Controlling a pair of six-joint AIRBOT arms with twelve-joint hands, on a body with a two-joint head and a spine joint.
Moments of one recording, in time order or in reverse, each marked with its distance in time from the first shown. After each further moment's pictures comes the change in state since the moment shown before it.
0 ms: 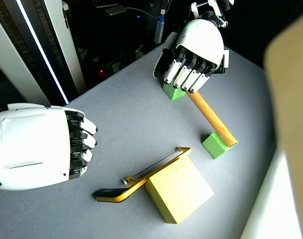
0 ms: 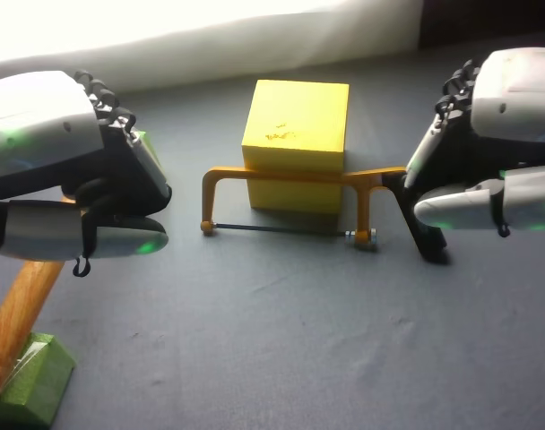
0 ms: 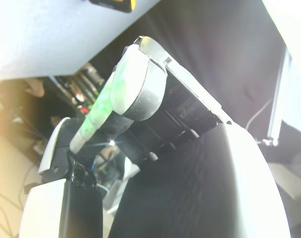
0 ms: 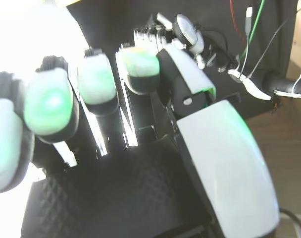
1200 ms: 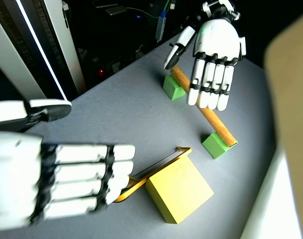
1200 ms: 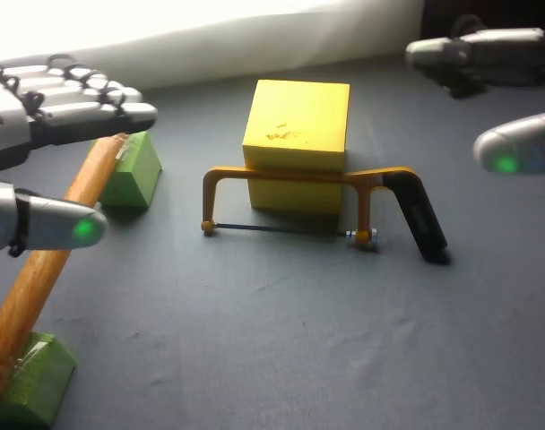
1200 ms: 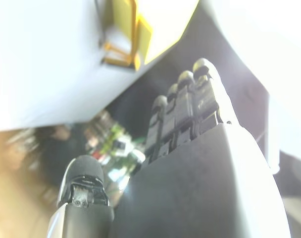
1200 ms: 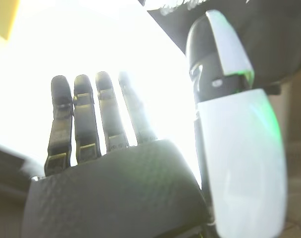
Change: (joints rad) left arm -0.070 0.173 -0.087 0.153 0.345 -0.046; right arm -0.072 0.148 -0.050 0.264 -0.163 0.454
